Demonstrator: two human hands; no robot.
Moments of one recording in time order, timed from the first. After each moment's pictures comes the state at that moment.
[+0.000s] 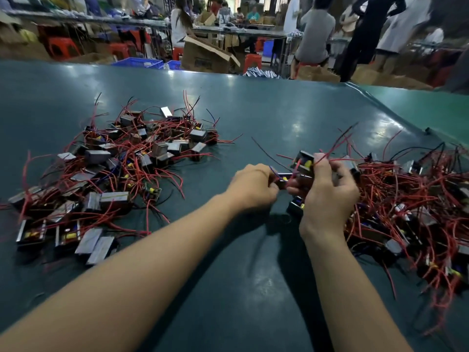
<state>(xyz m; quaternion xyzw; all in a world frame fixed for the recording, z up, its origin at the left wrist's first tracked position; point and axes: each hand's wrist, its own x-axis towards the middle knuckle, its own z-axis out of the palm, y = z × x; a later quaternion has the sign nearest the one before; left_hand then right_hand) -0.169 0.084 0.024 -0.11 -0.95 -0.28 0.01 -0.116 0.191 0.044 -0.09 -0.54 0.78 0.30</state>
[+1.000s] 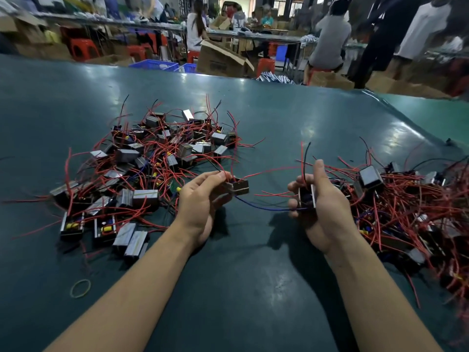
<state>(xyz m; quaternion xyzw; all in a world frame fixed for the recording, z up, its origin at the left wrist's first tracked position) -0.101 -0.012 0.018 0.08 -0.48 -0.87 0.11 -0.112 0.178 0.043 -0.07 -0.56 0.82 -0.03</state>
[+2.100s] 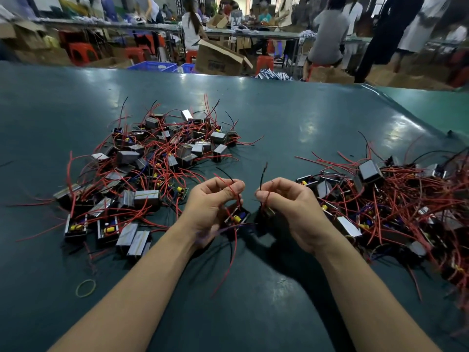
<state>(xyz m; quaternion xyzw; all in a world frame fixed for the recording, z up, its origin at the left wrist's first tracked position) -0.095 -0.006 0.015 0.05 -0.49 -0.87 -0.01 -0.103 0.160 0.027 0.12 -0.66 0.74 -0.07</state>
